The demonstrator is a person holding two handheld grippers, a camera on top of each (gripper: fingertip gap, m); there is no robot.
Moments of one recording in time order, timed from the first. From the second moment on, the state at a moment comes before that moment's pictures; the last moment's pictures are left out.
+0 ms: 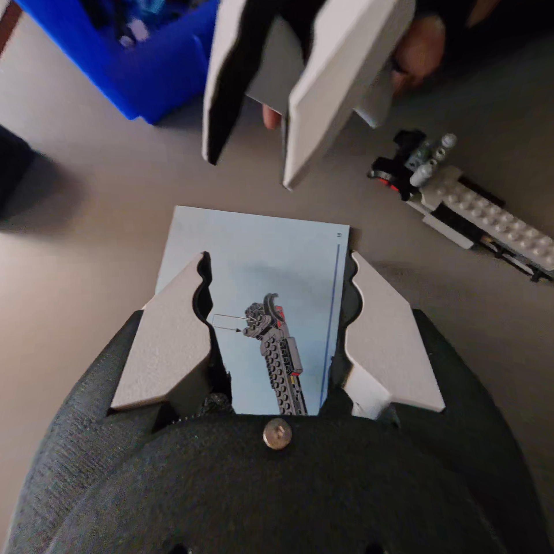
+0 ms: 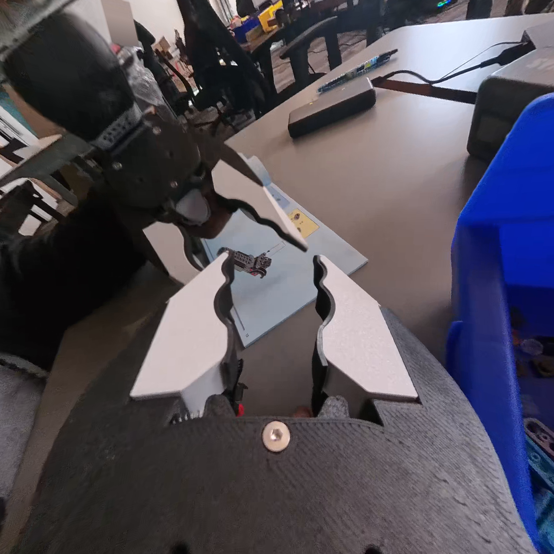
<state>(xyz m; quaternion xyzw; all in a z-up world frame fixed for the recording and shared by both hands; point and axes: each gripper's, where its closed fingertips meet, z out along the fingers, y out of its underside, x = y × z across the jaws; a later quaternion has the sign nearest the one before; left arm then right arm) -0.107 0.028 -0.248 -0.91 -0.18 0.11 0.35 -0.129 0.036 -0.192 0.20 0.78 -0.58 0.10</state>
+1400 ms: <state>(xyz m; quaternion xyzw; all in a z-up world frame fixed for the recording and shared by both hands) -0.112 0.024 -0.243 -0.89 -0.22 0.08 0.38 -0.121 0.054 -0.236 0.18 0.88 -0.45 0.02</state>
